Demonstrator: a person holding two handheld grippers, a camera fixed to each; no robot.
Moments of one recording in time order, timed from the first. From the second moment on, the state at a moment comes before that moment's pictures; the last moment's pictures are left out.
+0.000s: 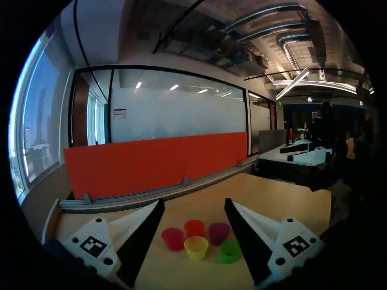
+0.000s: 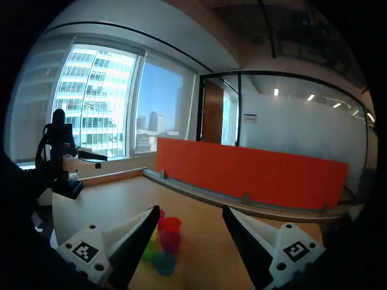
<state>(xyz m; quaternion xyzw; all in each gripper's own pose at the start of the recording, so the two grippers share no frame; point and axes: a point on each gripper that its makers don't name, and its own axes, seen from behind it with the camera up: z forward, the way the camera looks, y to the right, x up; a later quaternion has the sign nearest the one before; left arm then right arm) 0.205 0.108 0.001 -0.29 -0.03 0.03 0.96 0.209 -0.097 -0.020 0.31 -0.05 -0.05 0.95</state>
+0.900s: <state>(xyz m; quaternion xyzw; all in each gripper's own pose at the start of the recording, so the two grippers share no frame) 0.136 0.130 0.001 -0.34 -0.09 0.05 0.93 0.150 -0.108 -0.036 0.35 -0.12 -0.08 0.93</state>
